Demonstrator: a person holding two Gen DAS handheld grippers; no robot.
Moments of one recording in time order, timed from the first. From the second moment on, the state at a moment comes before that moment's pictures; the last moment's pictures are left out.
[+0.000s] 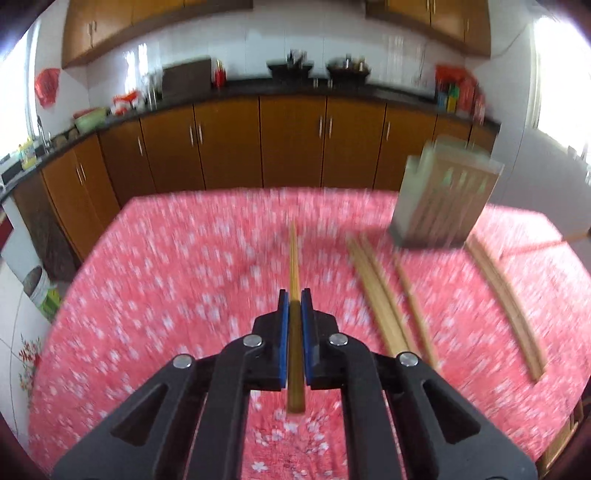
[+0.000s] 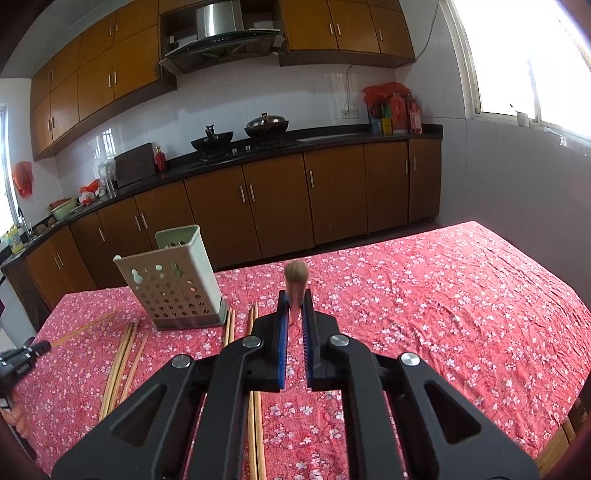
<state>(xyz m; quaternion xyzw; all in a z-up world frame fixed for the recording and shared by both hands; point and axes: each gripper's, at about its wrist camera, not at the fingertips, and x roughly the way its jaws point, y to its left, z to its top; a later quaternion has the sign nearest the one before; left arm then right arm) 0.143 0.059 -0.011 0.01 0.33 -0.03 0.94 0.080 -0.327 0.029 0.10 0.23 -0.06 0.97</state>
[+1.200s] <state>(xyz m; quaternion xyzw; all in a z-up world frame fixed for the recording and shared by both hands) 0.219 -0.036 0.158 -0.09 0.15 -0.14 0.97 0.174 -0.275 0.122 0.11 0.11 0.05 0.99</state>
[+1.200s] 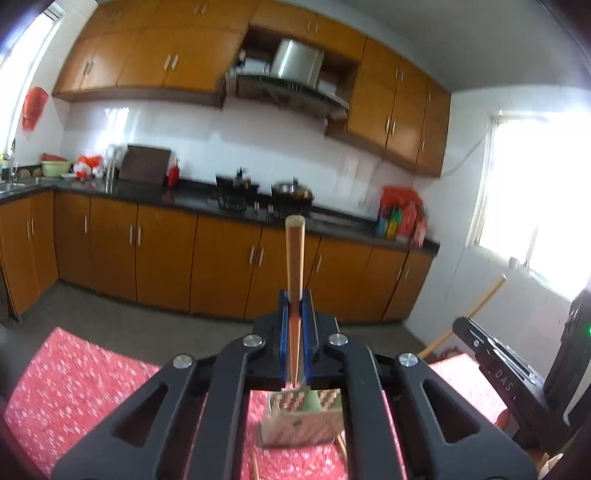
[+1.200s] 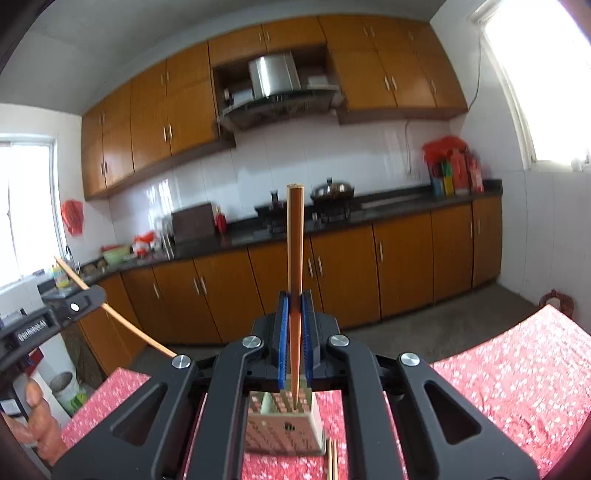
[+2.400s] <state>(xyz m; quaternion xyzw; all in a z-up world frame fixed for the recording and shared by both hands) 0.157 0.040 -0.047 -0.08 0.39 -0.07 0.91 0.122 -0.292 -0.076 0.11 0.42 0.03 0.90</state>
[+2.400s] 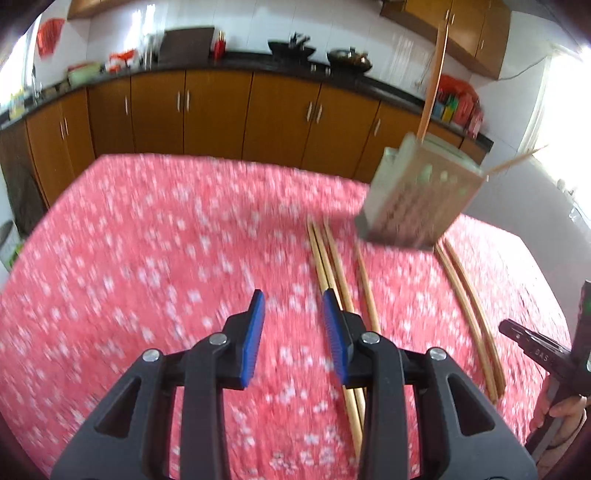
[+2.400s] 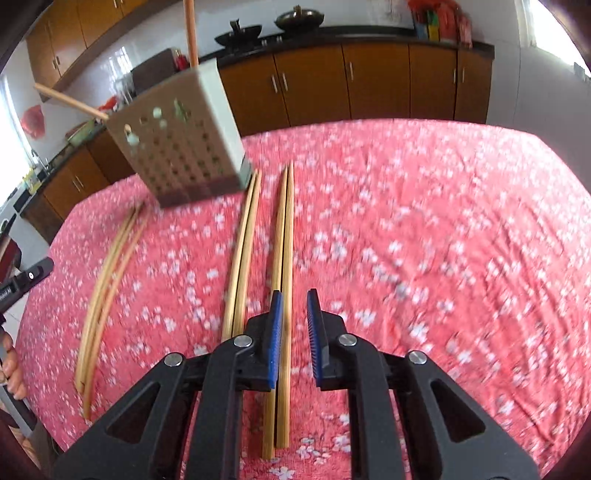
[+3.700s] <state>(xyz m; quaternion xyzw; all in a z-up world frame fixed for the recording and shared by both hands) 0.174 0.015 -0.091 0.00 0.44 -0.04 0.90 0.139 -0.299 -0.090 0.05 0.42 -0.02 0.90</state>
